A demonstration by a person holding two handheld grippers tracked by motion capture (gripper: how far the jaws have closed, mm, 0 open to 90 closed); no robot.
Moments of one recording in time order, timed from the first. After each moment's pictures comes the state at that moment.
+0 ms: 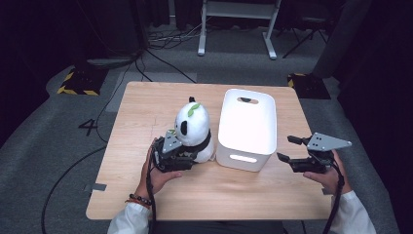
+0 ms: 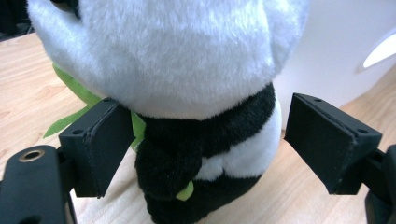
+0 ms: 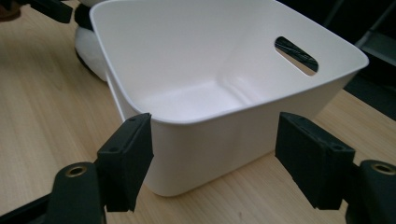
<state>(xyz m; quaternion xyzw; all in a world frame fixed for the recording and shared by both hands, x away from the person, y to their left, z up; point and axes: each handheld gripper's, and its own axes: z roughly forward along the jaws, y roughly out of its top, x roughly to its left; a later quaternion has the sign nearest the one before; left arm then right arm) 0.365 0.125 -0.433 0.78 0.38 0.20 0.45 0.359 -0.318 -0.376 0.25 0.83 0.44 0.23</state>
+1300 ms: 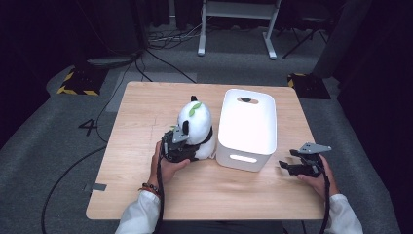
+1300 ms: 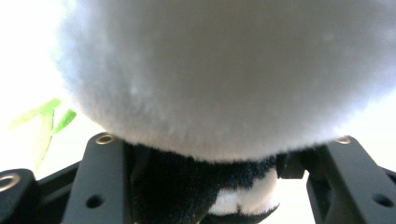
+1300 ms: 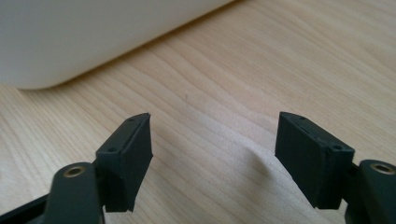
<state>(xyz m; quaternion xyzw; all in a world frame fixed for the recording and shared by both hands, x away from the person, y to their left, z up) 0.402 0.113 -0.454 0.80 0.37 0.18 0.43 0.404 -0.360 -0.494 0.37 0.84 0.35 0.19</state>
